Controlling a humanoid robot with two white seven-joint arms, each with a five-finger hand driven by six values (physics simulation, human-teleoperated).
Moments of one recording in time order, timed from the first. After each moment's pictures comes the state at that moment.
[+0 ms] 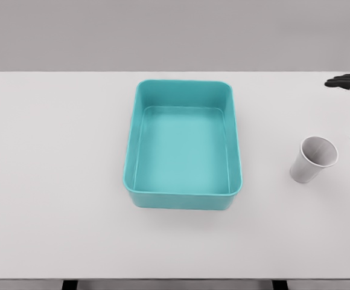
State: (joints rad) left arm 0.06 0.00 -0.09 -0.12 0.06 -0.04 -0.02; right arm -0.05 -0.99 -0.13 -1.60 -0.10 -0.61 0.58
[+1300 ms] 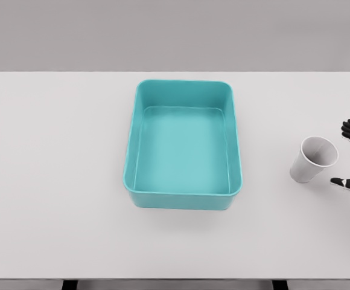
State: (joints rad) left arm 0.06 0.00 -0.09 -0.11 0.06 -0.04 -0.02; right arm 0.14 -0.63 -0.15 -1.35 -0.57 -0.56 0.61
